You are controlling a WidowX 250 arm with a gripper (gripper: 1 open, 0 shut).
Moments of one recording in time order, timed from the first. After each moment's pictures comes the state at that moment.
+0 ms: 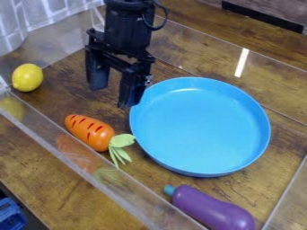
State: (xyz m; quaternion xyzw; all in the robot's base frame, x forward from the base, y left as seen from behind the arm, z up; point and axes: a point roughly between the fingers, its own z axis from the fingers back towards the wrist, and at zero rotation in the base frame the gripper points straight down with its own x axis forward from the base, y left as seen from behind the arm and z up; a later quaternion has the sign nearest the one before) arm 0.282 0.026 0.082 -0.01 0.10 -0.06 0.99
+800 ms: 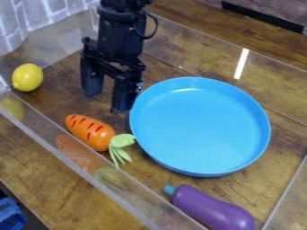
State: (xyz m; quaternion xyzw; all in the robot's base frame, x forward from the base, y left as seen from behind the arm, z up) arm 0.282 0.037 0.068 -0.01 0.10 -0.06 0.99
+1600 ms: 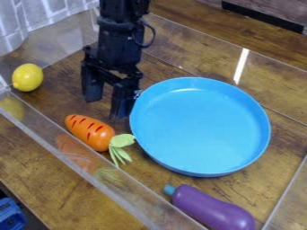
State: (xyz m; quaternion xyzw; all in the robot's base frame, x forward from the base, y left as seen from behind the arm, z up) arm 0.285 0.042 0.052 -0.02 0.11 -0.07 0.99
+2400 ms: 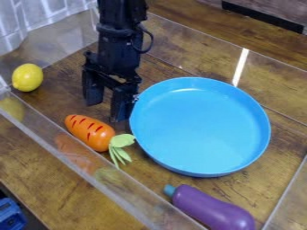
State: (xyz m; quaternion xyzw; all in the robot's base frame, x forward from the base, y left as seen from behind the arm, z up) arm 0.288 0.046 0.047 -0.02 0.10 -0.08 0.99
